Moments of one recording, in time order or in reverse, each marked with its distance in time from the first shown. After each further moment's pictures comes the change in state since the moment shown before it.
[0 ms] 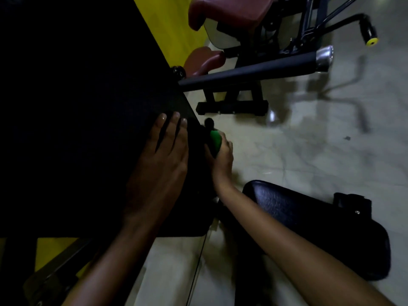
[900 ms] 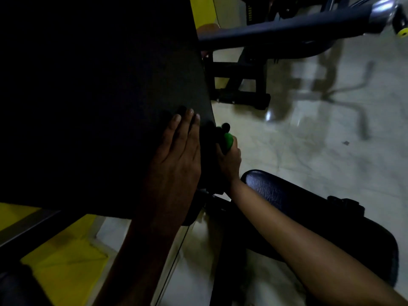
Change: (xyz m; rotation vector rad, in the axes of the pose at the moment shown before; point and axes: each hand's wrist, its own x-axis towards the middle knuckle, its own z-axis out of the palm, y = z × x) left_hand -0.013 0.094 0.050 -0.105 0.062 -0.186; right_hand 0.018 0.088 0.011 0.001 -0.015 0.019
